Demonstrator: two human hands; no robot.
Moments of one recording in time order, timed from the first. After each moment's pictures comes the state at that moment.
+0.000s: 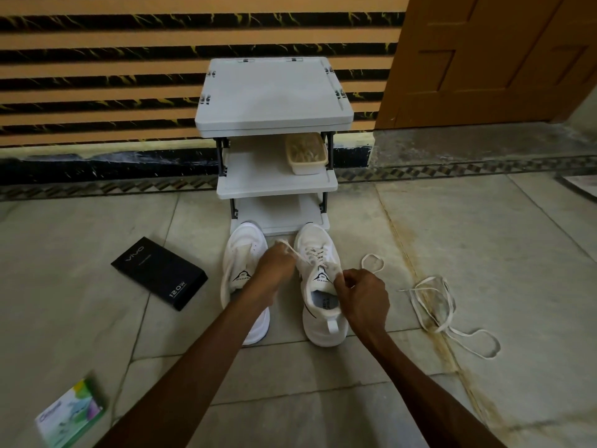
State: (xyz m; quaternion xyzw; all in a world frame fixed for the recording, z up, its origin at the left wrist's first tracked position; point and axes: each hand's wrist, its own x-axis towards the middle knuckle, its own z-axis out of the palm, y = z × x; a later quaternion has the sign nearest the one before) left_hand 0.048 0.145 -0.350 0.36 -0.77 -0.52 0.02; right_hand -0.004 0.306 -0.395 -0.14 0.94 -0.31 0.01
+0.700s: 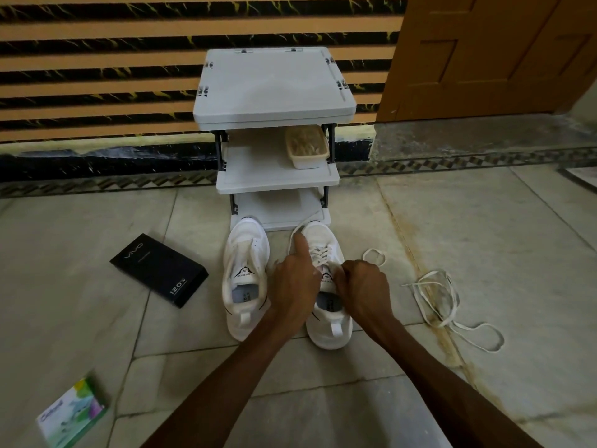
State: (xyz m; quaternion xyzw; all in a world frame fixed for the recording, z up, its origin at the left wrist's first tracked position) left_hand 0.059 0.191 -0.359 0.31 -0.91 -0.24 0.13; right_hand -0.013 0.305 -0.383 -0.26 0.94 -0.20 0.02
